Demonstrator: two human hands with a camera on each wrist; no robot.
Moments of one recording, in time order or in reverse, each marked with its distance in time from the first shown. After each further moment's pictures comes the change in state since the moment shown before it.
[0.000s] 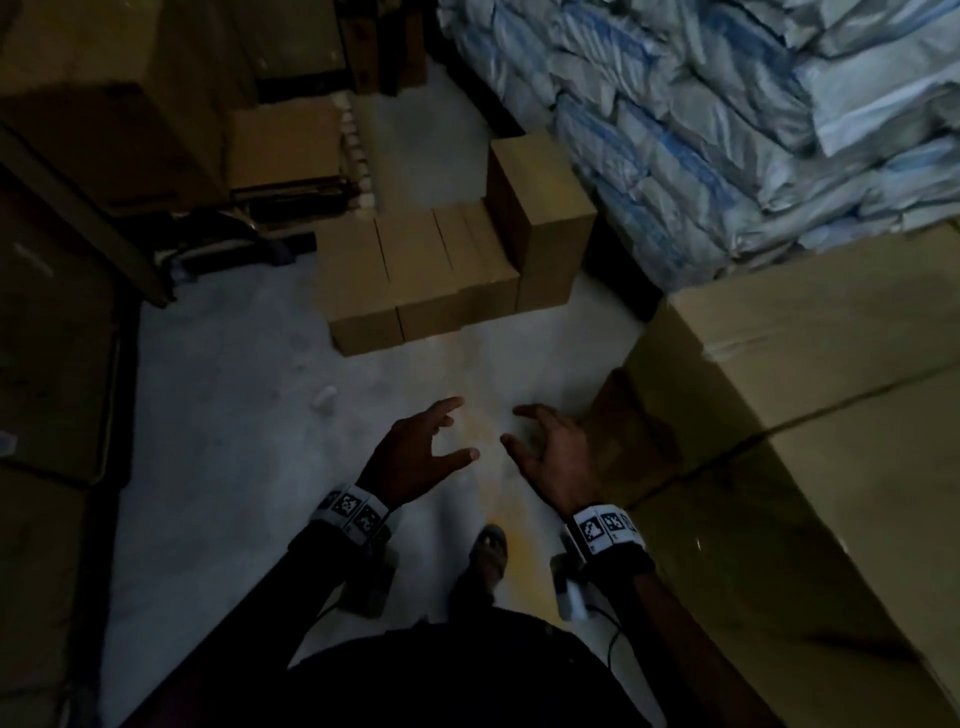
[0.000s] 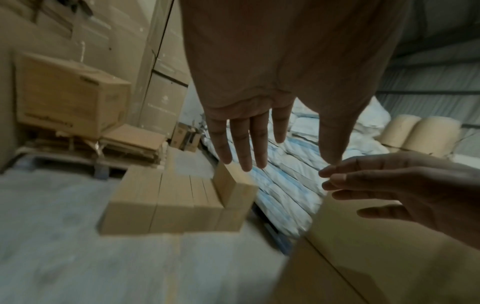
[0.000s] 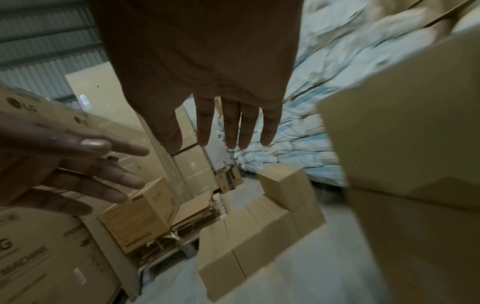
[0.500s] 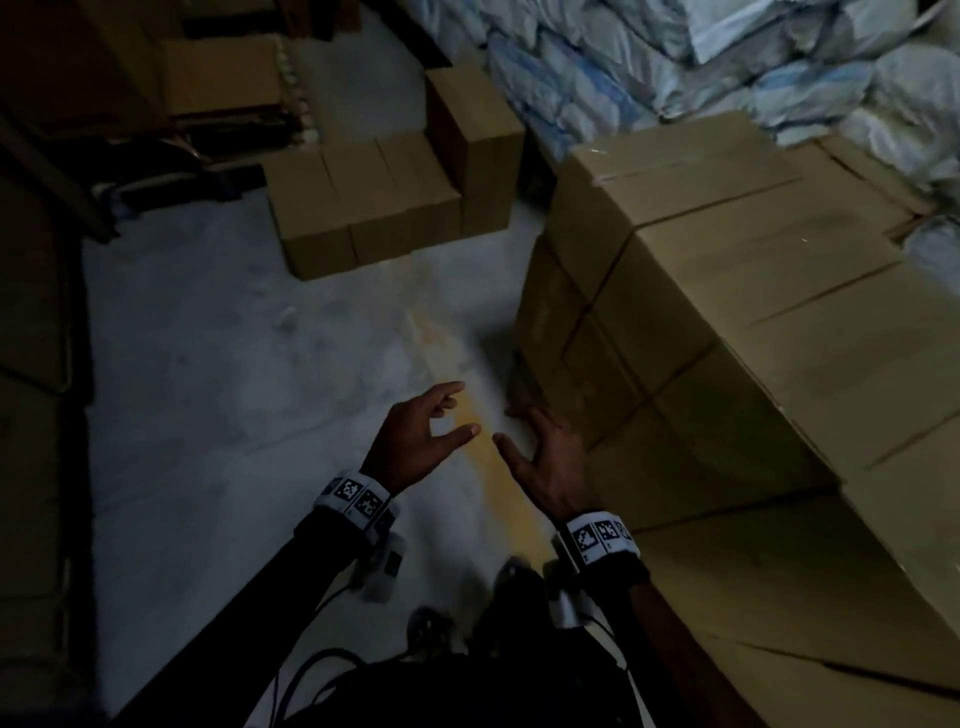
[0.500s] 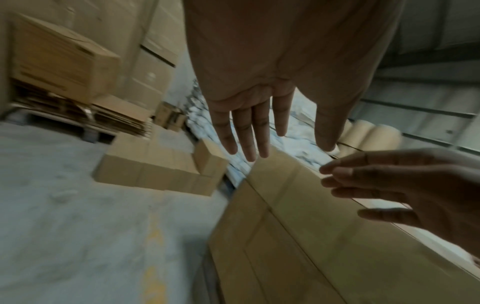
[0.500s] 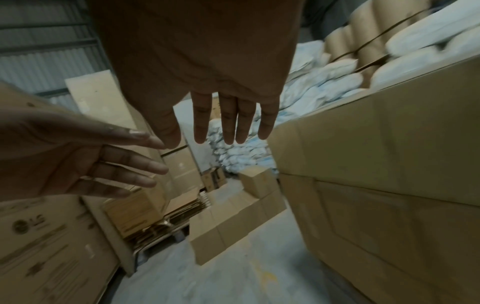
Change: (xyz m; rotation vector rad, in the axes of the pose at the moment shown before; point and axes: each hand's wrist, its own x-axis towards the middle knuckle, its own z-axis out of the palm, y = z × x) left_hand -0.326 0.029 0.136 -0.185 -0.009 0.075; right_hand -0.393 -0.028 -0.019 -0.023 0.061 0.091
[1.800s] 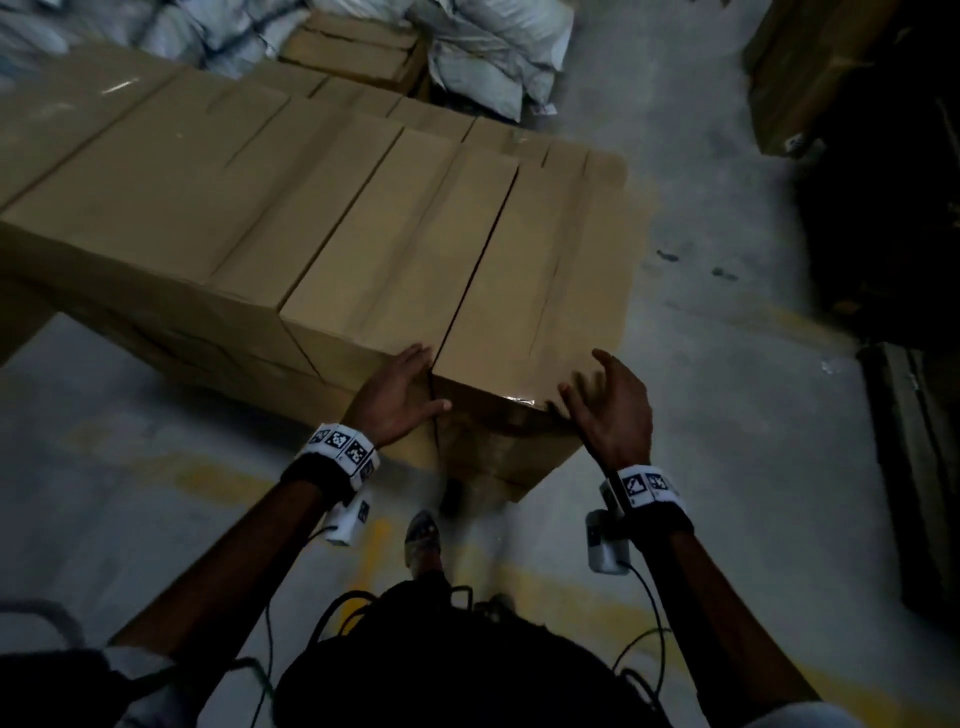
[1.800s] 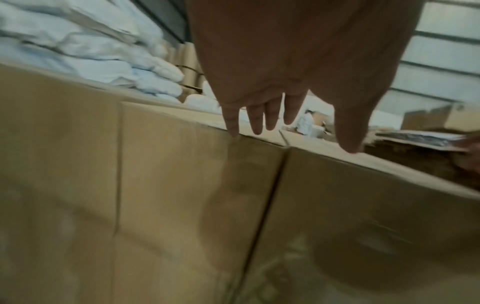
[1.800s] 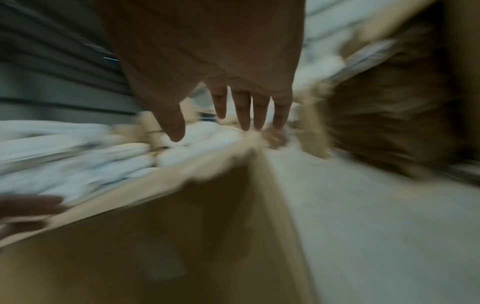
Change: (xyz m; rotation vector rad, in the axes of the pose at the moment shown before) left_hand -0.145 0.261 0.556 0.398 -0.696 0.577; right_hand -0.528 0.348 -0.367 -0.123 0.754 0.841
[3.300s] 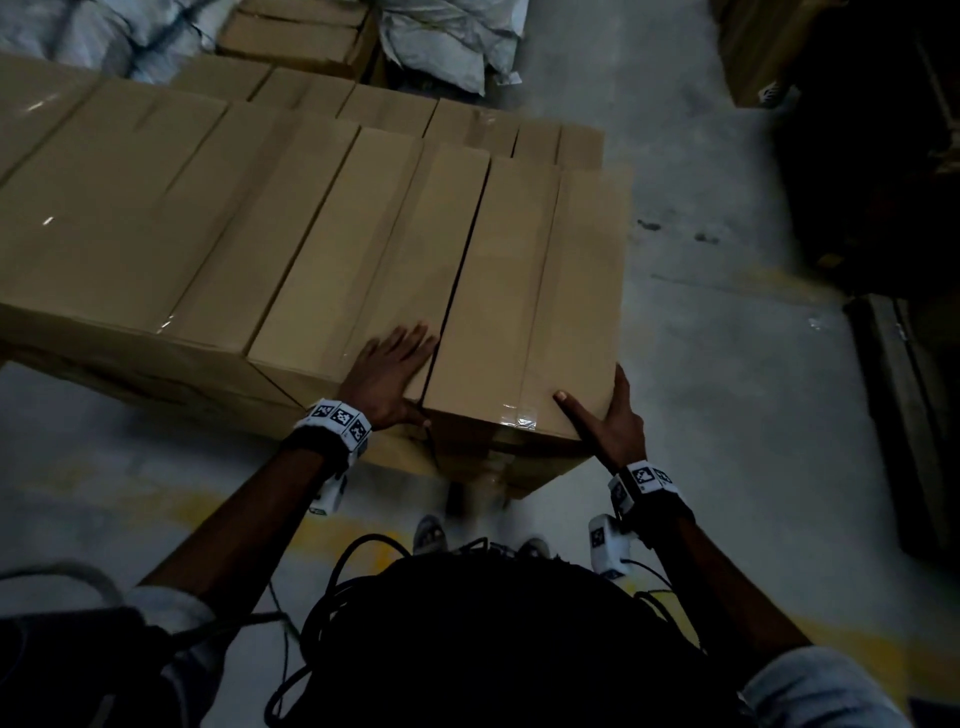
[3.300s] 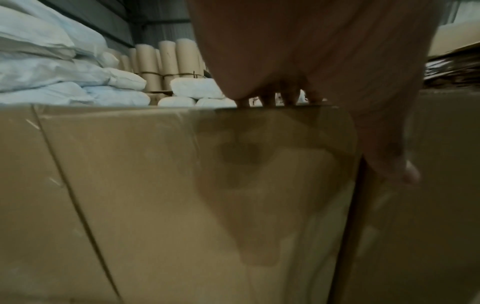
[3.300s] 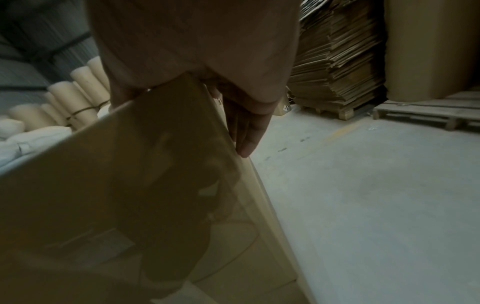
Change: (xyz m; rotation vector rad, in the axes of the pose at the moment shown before) left_hand 0.101 -0.024 -0.017 0.662 -0.300 0.181; right_hand 0.029 0.025 0.028 0.314 -0.193 0.546
